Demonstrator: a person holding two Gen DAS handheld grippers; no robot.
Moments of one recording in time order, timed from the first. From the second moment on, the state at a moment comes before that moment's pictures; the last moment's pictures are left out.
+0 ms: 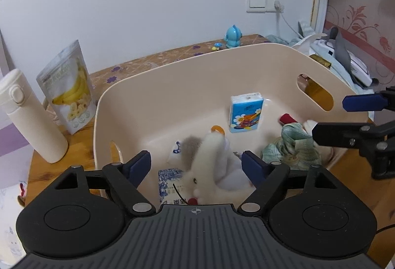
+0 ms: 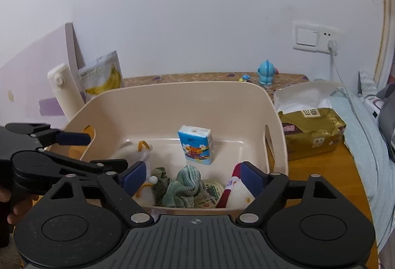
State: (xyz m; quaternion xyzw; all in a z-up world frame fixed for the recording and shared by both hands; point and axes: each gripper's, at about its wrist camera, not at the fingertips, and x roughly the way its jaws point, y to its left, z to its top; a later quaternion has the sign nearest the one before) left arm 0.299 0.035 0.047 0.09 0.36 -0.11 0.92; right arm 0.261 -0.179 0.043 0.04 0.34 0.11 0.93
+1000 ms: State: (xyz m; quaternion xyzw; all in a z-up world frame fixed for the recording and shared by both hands) left arm 0.200 0.052 0.080 0.04 0.29 -0.09 0.95; right arm 0.178 -0.199 0.064 0.04 0.29 0.09 0.95
